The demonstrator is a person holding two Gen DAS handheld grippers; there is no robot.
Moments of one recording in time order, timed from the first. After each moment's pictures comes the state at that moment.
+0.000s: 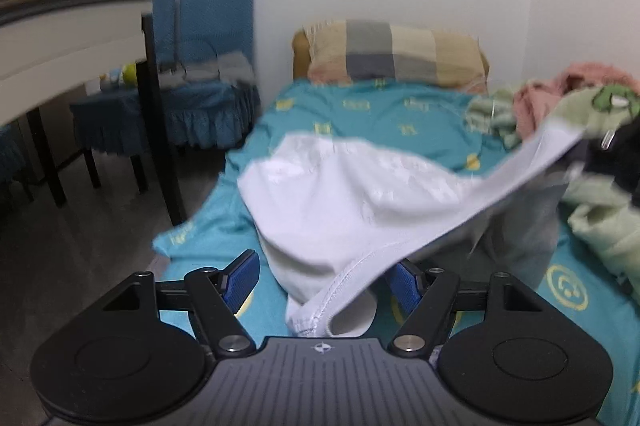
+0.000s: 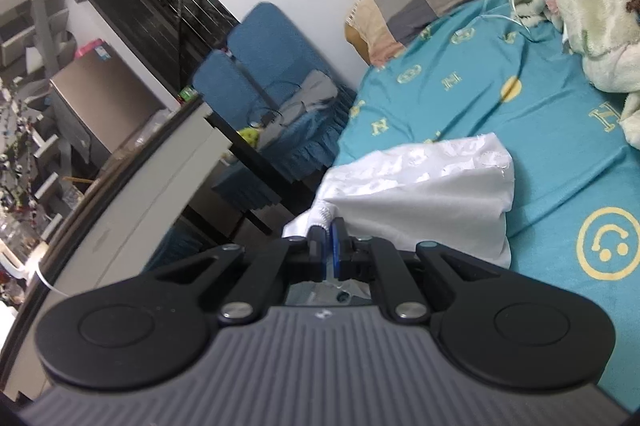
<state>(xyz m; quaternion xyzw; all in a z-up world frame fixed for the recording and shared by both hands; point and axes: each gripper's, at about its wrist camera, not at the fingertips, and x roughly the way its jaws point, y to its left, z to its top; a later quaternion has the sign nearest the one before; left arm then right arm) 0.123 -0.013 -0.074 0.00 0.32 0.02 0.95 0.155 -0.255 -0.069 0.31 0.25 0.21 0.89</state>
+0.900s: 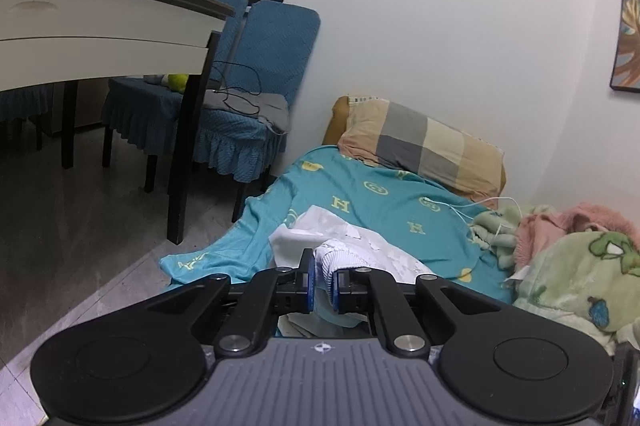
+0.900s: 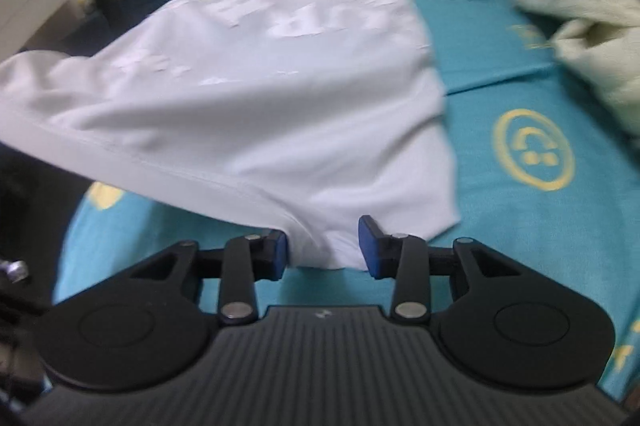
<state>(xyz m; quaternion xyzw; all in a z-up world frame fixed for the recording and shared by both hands) 0.094 0.026 -0.014 -0.16 0.20 0.04 0.97 0.165 -0.200 -0.144 0.11 0.42 0.01 0.90</state>
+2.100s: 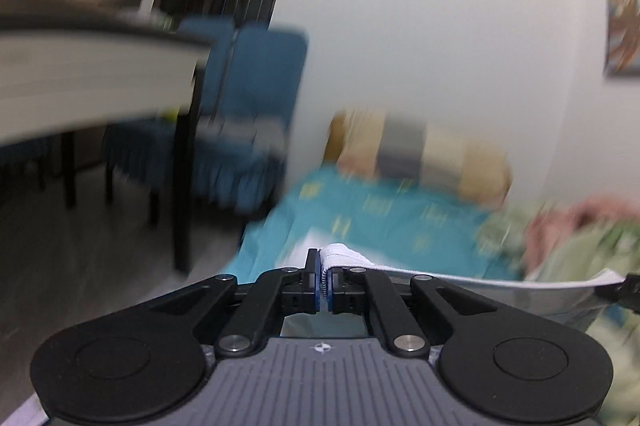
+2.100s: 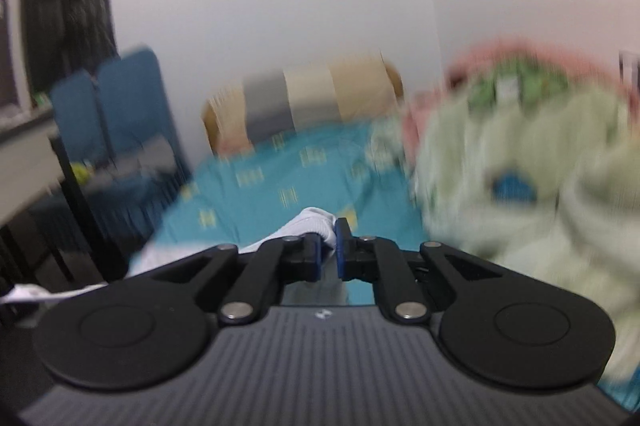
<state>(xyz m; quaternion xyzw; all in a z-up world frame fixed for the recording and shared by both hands) 0.106 0.014 0.032 -0.11 0.14 0.04 0.98 0.139 -0.241 -0.004 0.11 0.13 -0.06 0.98</state>
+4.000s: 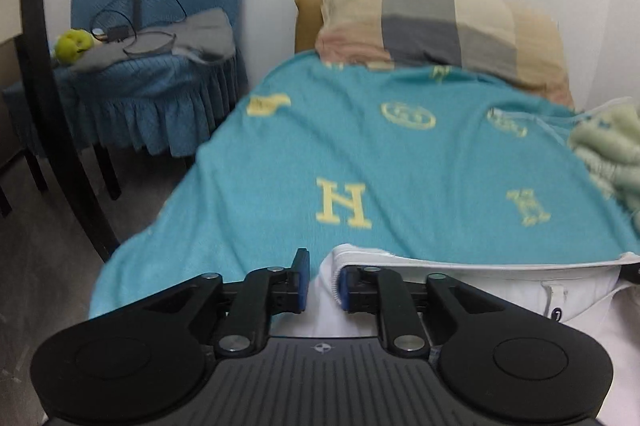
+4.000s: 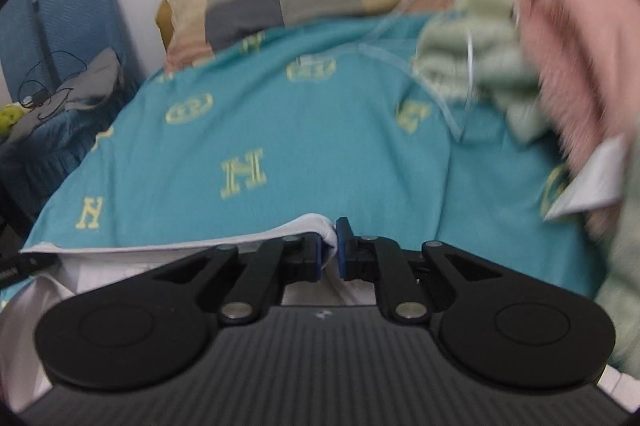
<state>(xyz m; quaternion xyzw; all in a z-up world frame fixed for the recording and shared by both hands) 0.565 0.001 -0.213 -0.02 0.34 0.01 0.94 0.531 -0.286 -0.179 0.12 0.33 -0.03 0.94</state>
